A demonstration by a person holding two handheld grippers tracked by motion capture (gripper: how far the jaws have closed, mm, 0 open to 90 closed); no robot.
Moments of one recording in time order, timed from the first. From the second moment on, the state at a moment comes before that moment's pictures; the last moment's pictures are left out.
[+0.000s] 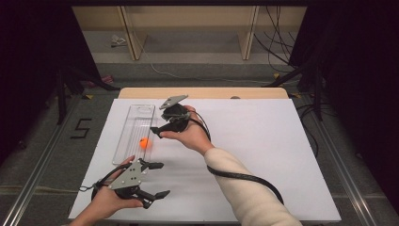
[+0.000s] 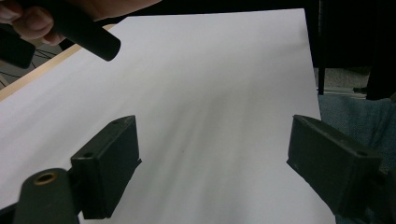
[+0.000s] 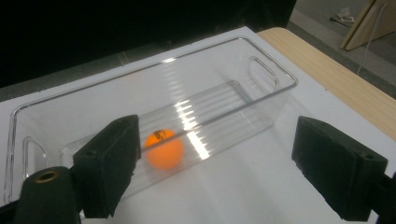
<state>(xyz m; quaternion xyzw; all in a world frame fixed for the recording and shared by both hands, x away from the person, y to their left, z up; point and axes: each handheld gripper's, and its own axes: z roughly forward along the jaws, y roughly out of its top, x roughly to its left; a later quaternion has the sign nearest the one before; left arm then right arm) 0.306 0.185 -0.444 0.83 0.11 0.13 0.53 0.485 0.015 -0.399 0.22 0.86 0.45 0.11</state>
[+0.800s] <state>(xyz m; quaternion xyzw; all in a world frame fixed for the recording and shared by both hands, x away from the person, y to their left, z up) 0.306 0.185 -0.445 0.83 0.11 0.13 0.53 0.482 -0.042 -0.399 0.25 0.85 0.44 0.12</state>
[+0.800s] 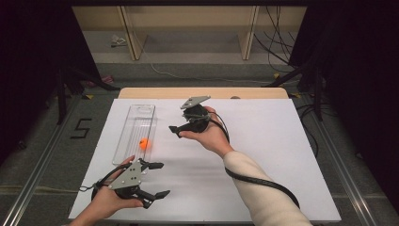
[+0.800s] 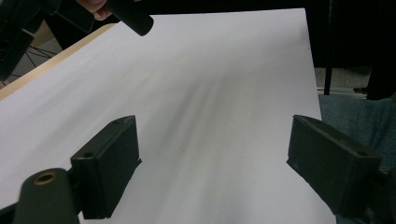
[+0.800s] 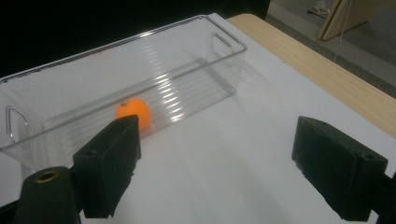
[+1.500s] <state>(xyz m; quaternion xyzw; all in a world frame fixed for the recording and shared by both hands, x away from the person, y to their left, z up) 0.307 0.185 -0.445 0.83 0.11 0.13 0.53 0.477 -0.098 -0.412 0.29 0.84 0.43 0.13</state>
